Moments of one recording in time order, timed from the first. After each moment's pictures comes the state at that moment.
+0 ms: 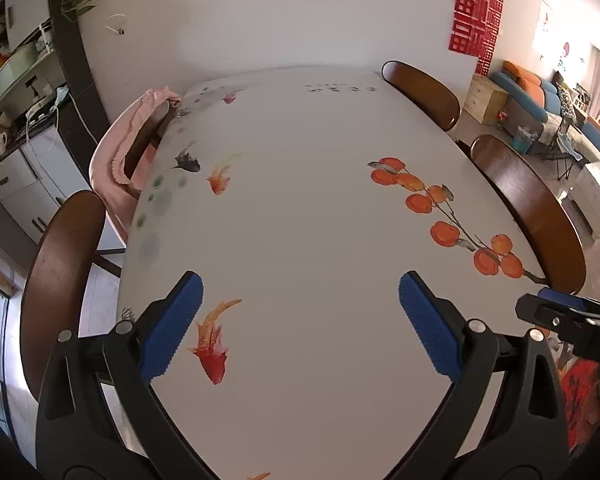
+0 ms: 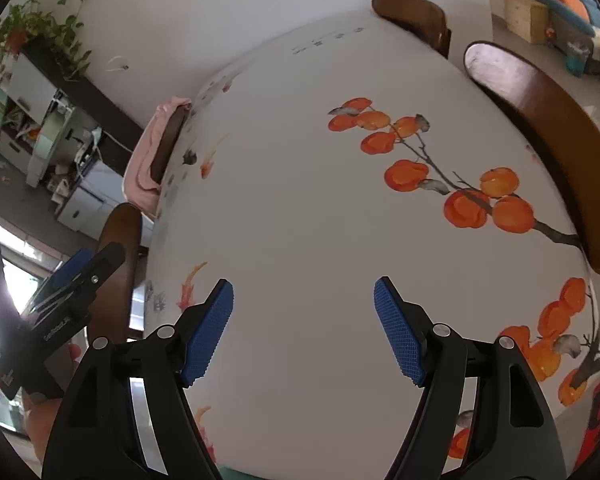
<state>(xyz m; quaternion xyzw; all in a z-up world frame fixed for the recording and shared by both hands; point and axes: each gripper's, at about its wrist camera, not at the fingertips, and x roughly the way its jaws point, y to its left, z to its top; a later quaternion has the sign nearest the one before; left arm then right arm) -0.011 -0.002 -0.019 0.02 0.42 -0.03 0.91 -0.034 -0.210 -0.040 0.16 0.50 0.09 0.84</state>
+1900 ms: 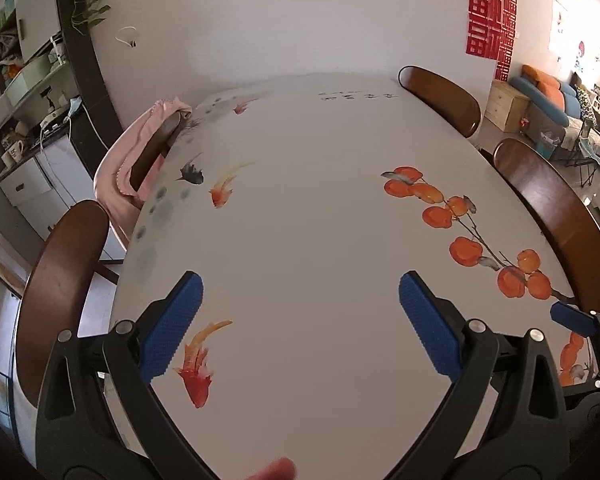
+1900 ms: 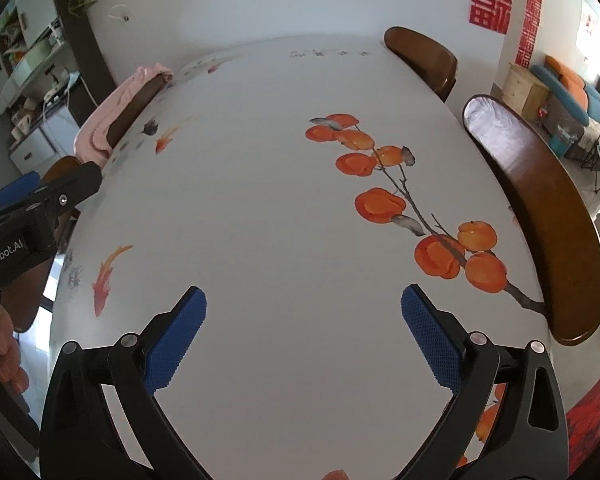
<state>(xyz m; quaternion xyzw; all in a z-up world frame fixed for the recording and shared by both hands) 0.013 -0.035 -0.043 0.04 0.39 0.02 0.92 -0.012 -0.183 -0.087 0.00 0.47 0.05 0.88</state>
